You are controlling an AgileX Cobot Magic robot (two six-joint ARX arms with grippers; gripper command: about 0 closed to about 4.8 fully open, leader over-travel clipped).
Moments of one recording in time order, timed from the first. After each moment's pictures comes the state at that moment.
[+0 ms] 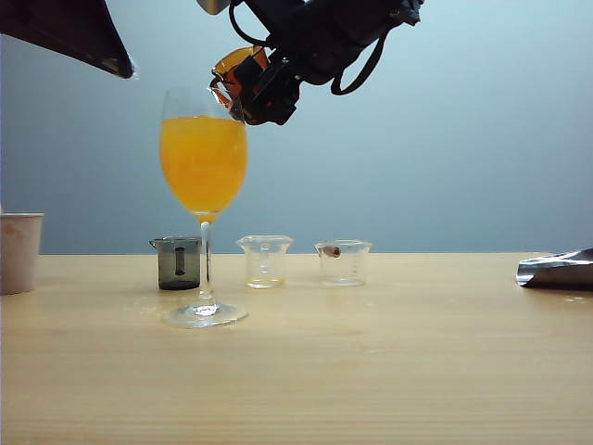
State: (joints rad) left arm -0.52 0.94 0.86 -0.43 0.04 -0.04; right arm 0.73 1.67 1.14 0.37 0.03 -0.79
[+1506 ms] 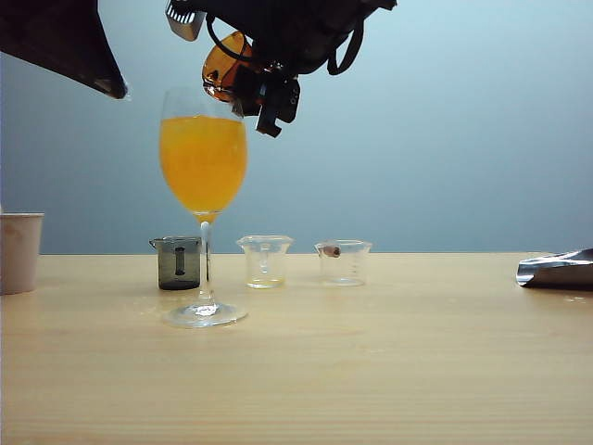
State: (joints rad) left arm -0.52 0.96 0.86 -0.47 0.01 -0.04; right arm 0.79 1.67 1.15 0.40 0.21 -1.17
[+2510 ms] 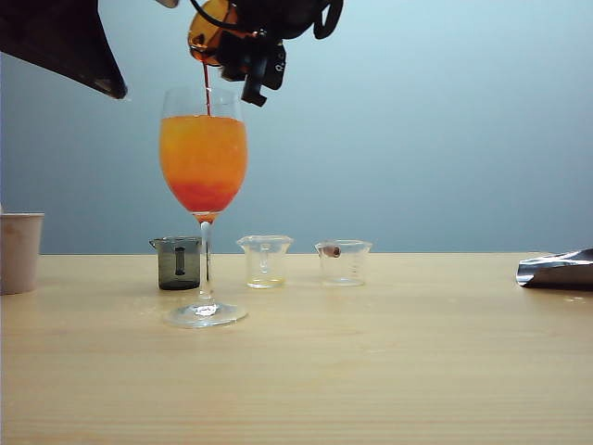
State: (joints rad) left arm -0.52 0.96 0.86 -0.47 0.01 -0.04; right arm 0.85 1.66 1.19 0.43 0.28 -1.26
